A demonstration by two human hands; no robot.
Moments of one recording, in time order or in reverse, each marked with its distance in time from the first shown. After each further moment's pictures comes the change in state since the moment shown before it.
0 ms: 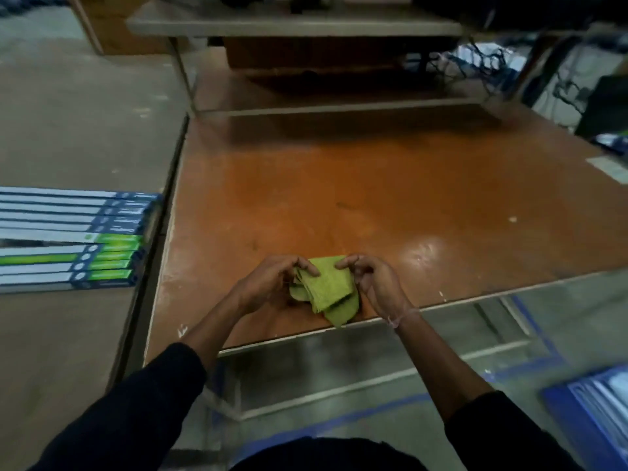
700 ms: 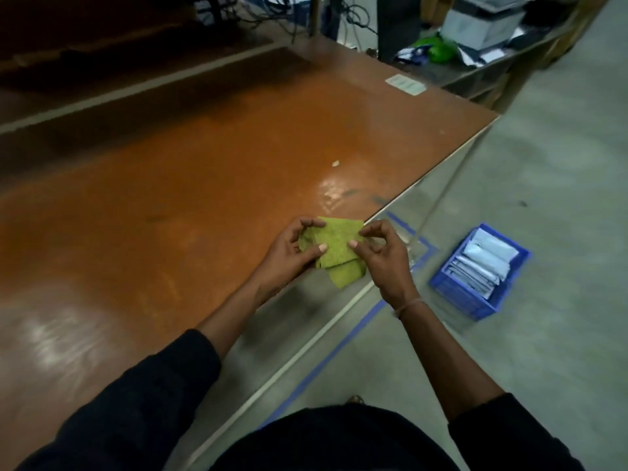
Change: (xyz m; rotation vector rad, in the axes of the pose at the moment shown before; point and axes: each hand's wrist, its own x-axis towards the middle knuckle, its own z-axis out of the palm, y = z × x) left_hand 0.137 0.050 0.311 -0.025 -0.394 0.213; right_hand -0.099 -0.021 -0.287 -0.274 0.698 -0.390
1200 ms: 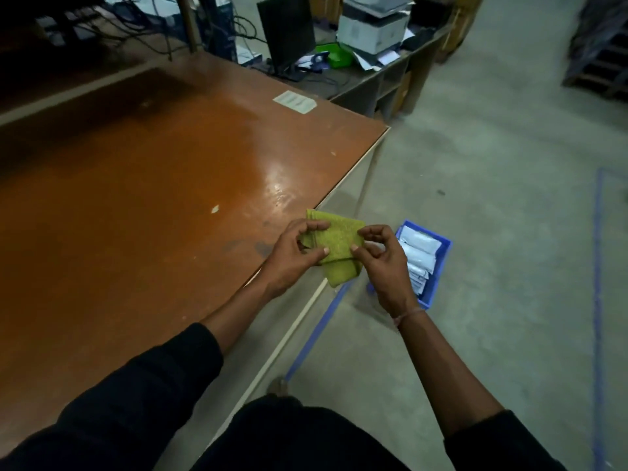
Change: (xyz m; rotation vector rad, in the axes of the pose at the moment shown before) left_hand 0.194 0.006 0.198 0.143 -0.164 0.136; right_hand 0.103 0.024 -0.207 0.014 0.276 0.066
